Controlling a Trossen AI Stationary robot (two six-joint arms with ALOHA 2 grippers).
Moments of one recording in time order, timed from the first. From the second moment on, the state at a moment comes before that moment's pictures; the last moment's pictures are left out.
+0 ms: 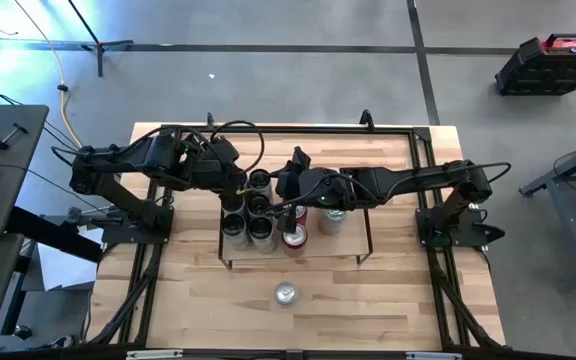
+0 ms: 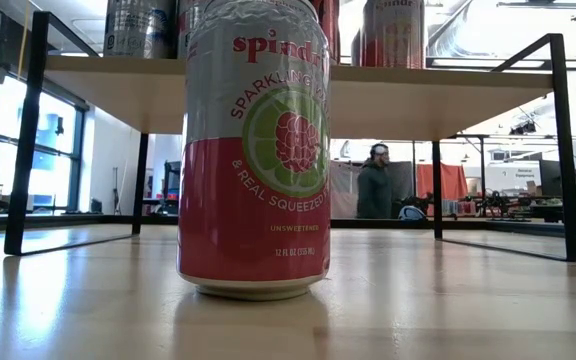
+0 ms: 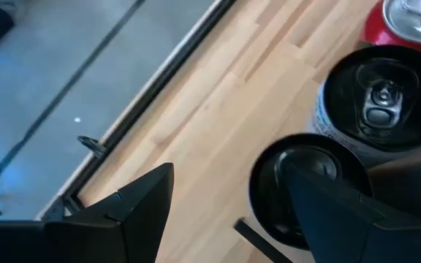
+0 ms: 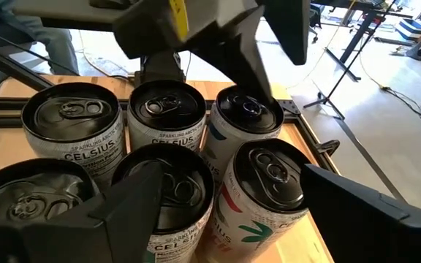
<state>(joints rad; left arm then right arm) -0.12 1.49 1.83 -1.57 -0.65 -0.63 0.14 1.74 1.73 -0.43 0.38 -0.02</state>
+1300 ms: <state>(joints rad) -0.10 1.45 1.87 -1.57 -0.52 -0.52 0.08 1.74 1.73 -0.43 0.45 -0.01</state>
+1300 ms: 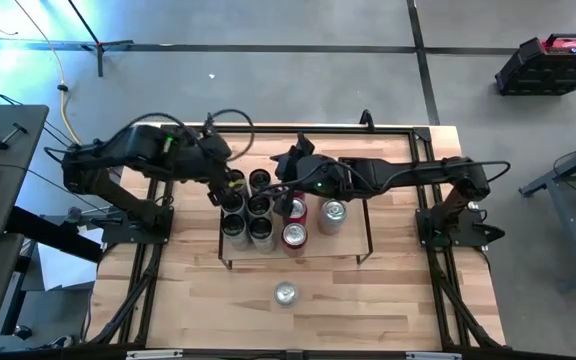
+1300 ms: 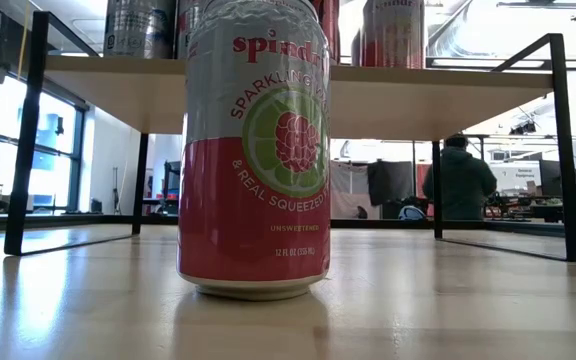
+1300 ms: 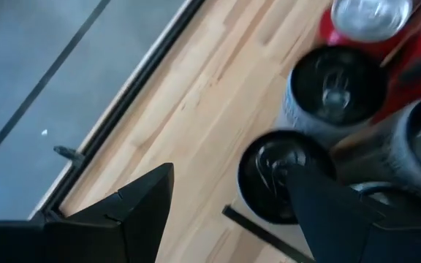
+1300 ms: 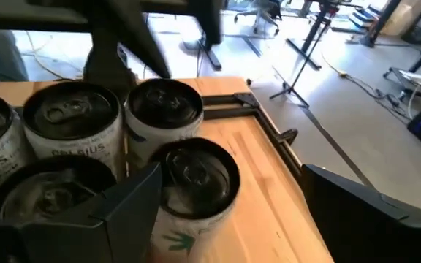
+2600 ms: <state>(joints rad) -0.71 1.44 1.87 -0.87 -0.53 -0.31 0.71 1.89 1.73 -0.77 0.41 0.58</state>
